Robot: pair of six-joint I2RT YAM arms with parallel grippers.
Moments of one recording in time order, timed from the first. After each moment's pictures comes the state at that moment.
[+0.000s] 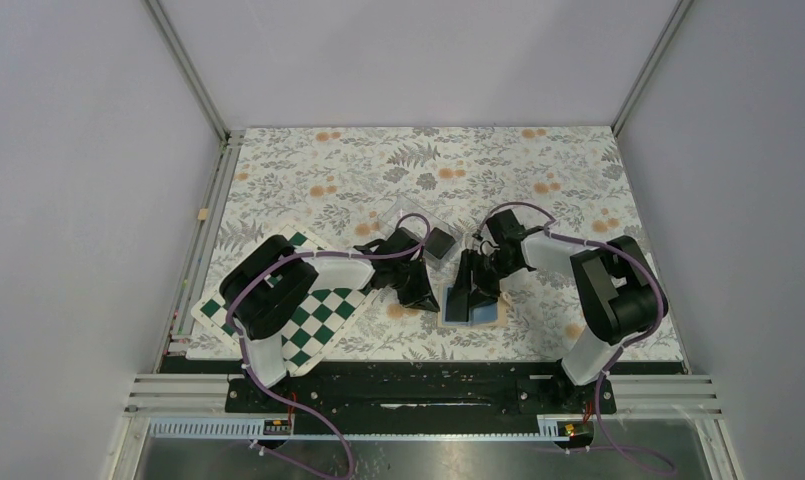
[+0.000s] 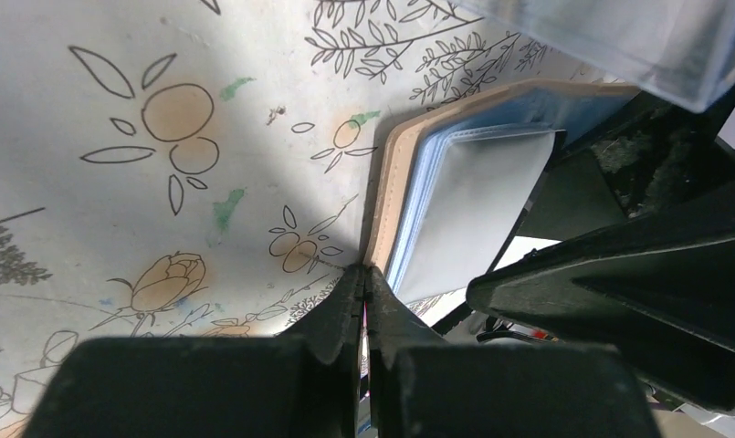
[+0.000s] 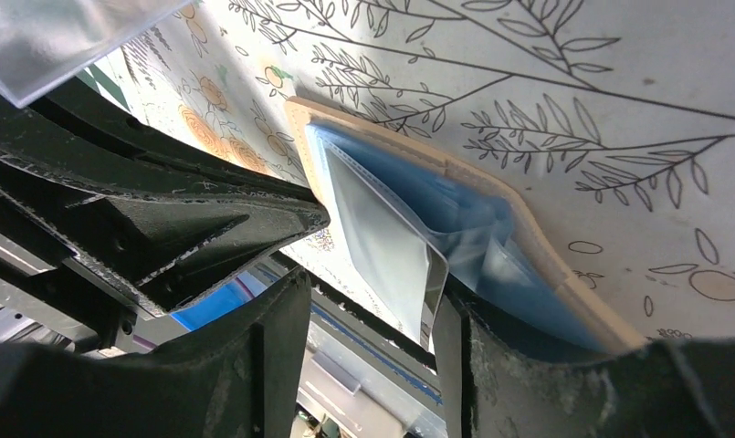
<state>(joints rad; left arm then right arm) -0.82 1.83 0.94 -0.09 0.40 -1.02 0.39 1.69 0.83 -0.47 -0.64 0.58</state>
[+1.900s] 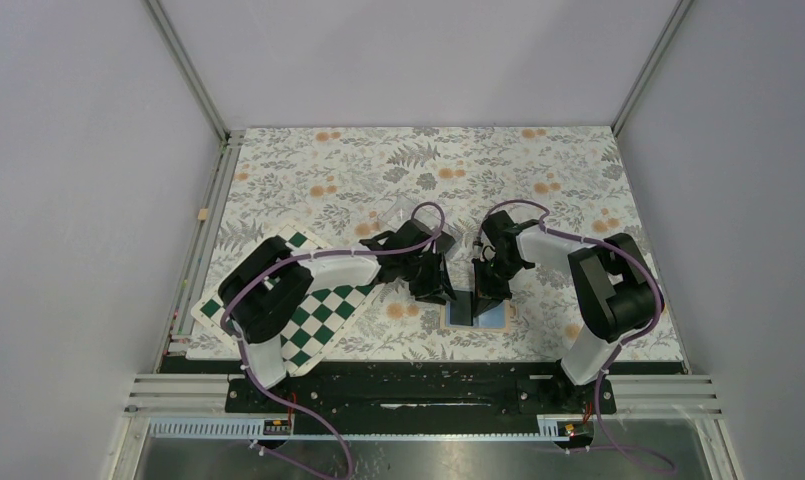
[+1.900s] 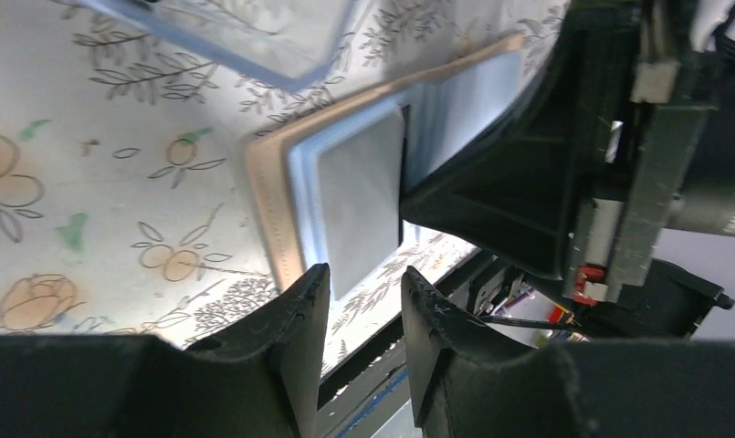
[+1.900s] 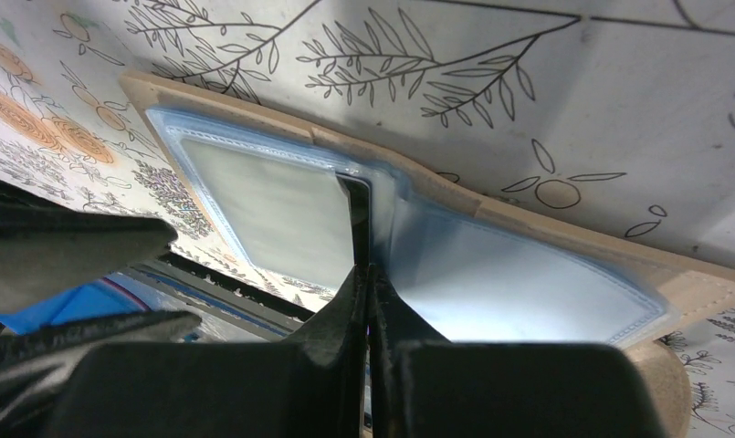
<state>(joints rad) -0.85 1.81 1.04 -0.14 0.40 -0.94 0.41 1.71 0.90 -0.72 -0.43 0.41</state>
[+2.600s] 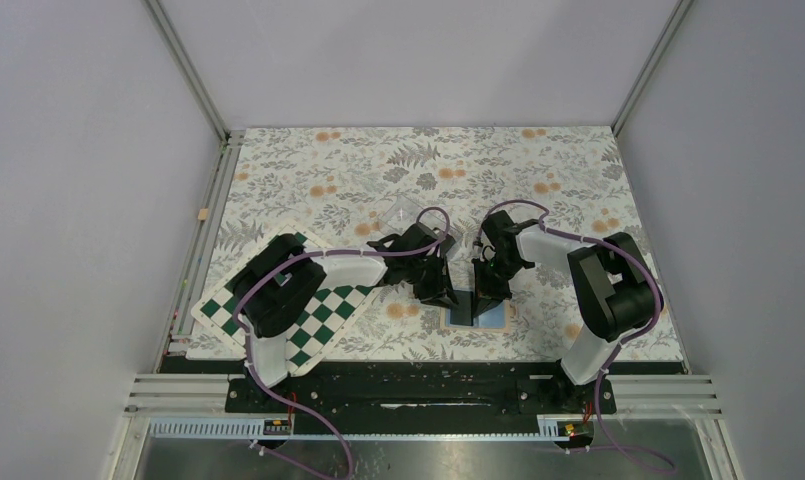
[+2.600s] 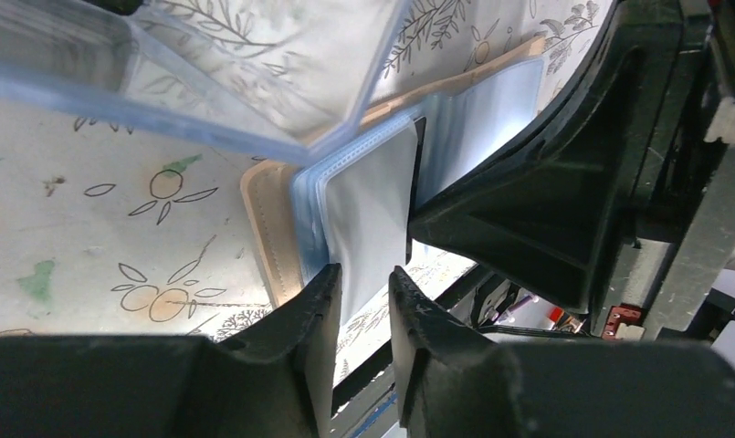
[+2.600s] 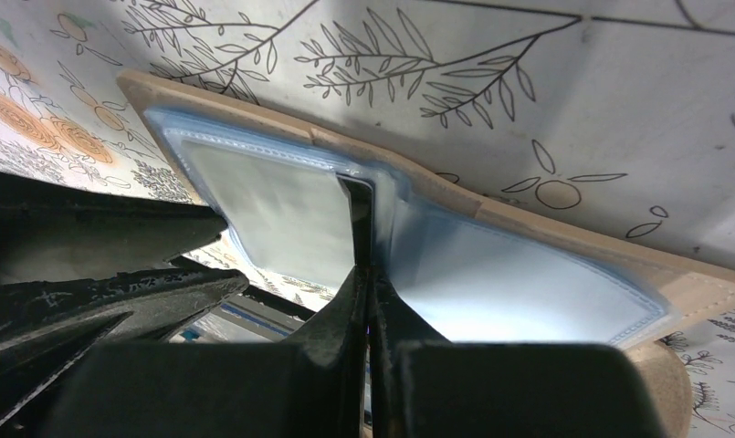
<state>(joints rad) -0.87 1.88 1.05 -0.09 0.42 -0.95 0.41 1.72 0.90 -0.72 -0.43 0.41</state>
